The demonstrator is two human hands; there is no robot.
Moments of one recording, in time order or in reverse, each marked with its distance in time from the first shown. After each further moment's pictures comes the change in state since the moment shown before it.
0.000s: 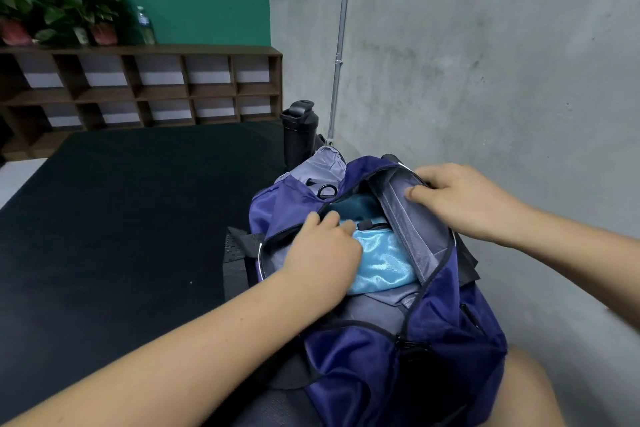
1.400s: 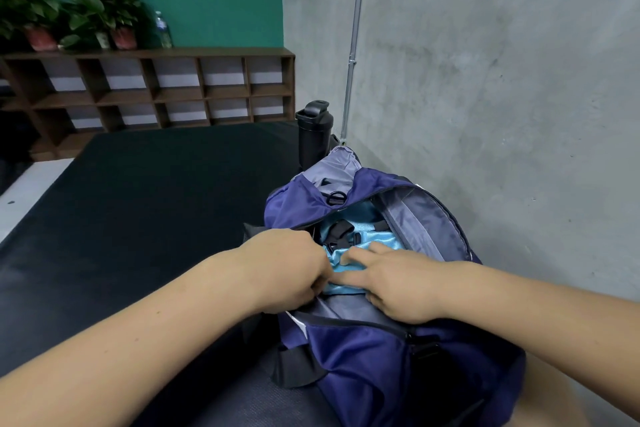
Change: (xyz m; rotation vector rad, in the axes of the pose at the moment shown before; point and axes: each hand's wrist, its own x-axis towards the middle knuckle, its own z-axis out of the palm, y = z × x) left_hand -0.052 -0.064 -0.027 -0.214 -0.310 0.137; right_hand -0.012 -0.020 0.116 -0.545 -0.537 -0.520
